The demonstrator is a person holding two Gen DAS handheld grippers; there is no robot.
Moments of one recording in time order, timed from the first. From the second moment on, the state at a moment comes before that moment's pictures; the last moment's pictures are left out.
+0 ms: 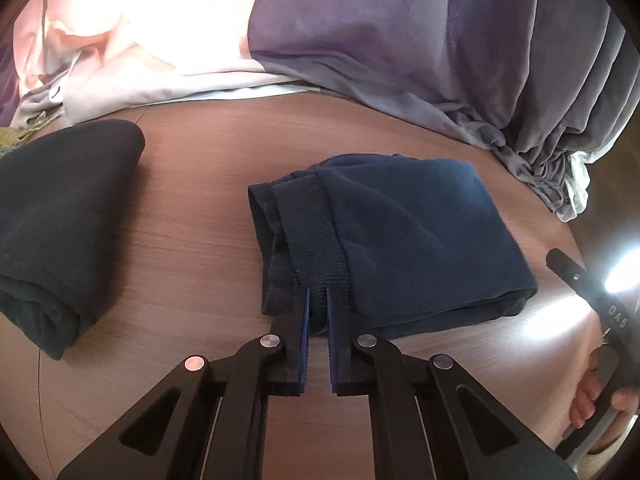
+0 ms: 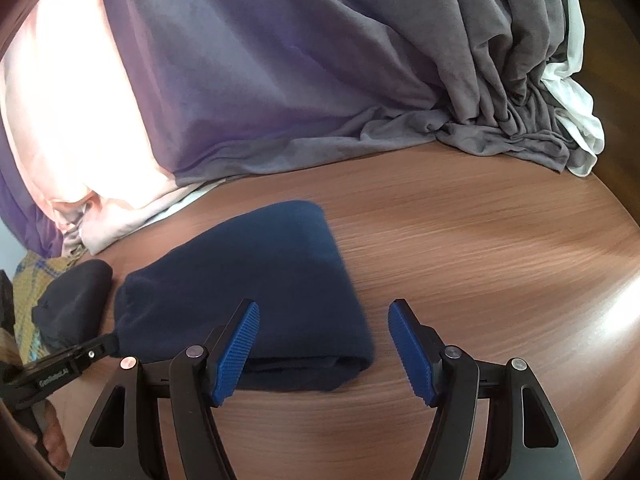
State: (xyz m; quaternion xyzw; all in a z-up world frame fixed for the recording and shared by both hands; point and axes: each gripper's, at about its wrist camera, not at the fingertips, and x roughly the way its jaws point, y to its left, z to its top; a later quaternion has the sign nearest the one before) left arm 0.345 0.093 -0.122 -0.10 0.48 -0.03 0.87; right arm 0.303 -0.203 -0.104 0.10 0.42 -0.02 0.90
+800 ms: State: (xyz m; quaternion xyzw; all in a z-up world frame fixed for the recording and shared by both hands) left arm 0.412 0.121 -0.132 -0.15 0.45 -0.05 0.88; right arm 0.342 -0.190 -0.125 0.09 0.42 -0.04 0.90
